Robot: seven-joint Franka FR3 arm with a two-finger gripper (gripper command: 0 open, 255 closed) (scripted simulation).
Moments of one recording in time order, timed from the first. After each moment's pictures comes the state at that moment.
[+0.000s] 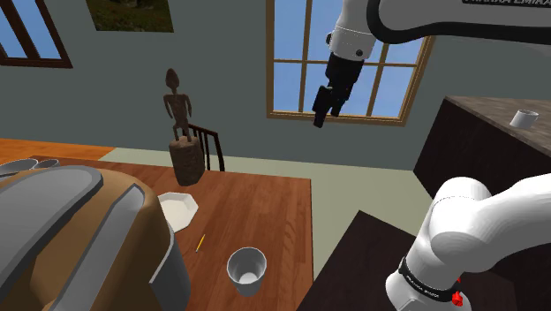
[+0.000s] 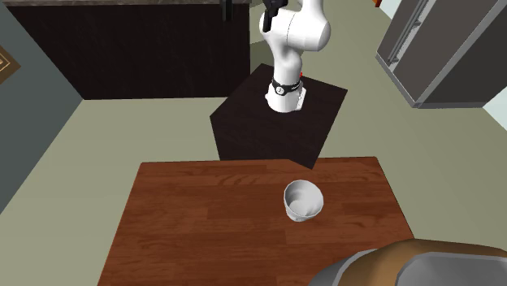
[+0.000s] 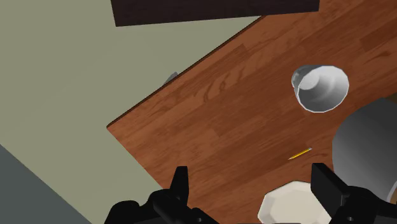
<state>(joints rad) 0.00 -0.78 0.04 -2.29 0.01 1.68 0.04</state>
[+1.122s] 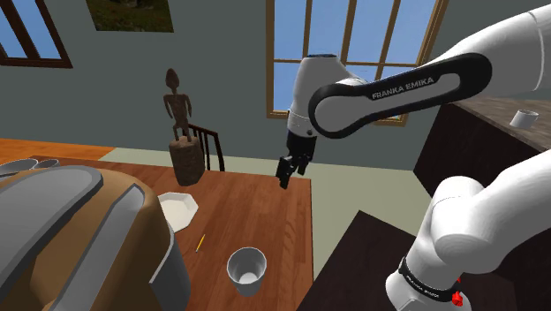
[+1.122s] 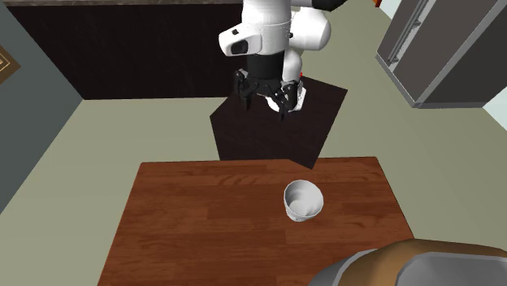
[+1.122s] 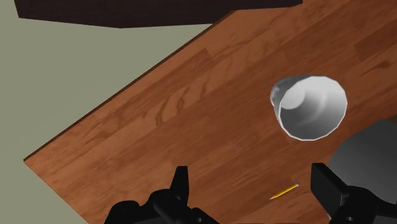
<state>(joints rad) 0.07 -0.56 0.12 -2.57 0.14 2.12 0.10</state>
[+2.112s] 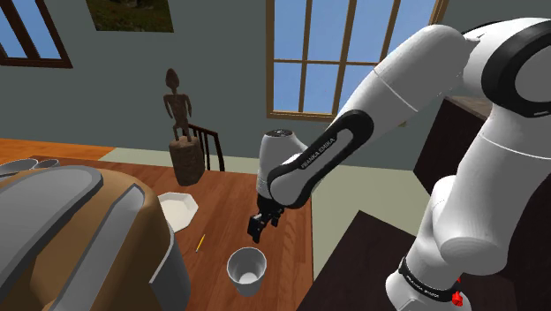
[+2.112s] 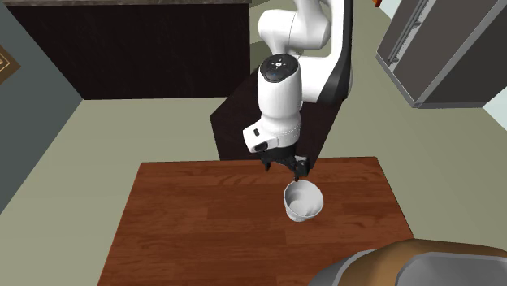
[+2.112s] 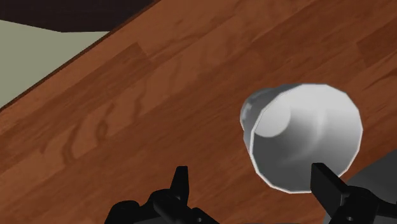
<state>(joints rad) 0.16 -0.04 0.21 -2.58 0.27 2.59 0.11</state>
